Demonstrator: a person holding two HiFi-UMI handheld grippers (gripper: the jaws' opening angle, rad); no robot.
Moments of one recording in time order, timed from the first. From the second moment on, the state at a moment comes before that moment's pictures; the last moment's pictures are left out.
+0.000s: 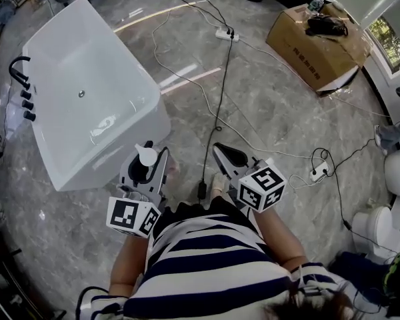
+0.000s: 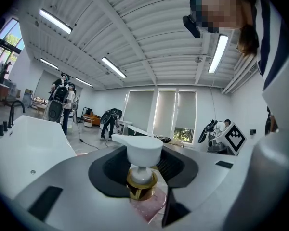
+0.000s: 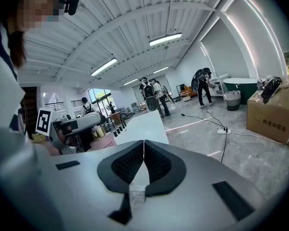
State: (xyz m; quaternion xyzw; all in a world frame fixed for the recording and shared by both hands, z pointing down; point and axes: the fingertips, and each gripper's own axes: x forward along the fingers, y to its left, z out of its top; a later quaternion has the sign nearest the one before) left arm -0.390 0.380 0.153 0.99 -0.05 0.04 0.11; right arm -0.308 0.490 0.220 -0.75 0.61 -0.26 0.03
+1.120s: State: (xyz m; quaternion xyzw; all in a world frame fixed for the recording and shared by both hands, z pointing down) left arm -0.254 0.347 0.155 0.98 -0.16 0.05 0.10; right arm -0.156 0.459 0.240 -0.68 0.67 -0.29 0.06
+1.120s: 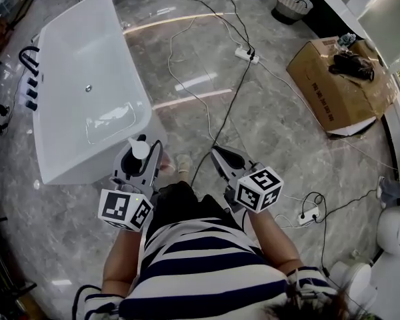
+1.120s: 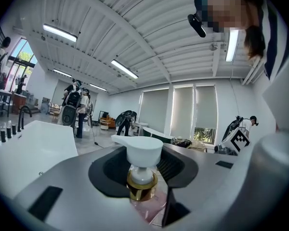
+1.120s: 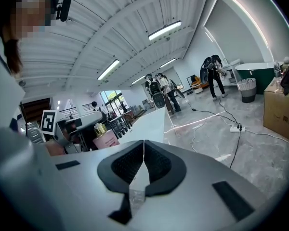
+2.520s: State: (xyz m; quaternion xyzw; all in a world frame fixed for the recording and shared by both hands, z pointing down) left arm -0.101 0.158 0.182 0.97 -0.19 0.05 0.11; right arm -0.001 0.219 0.244 -0.63 0.72 -0.30 0.04
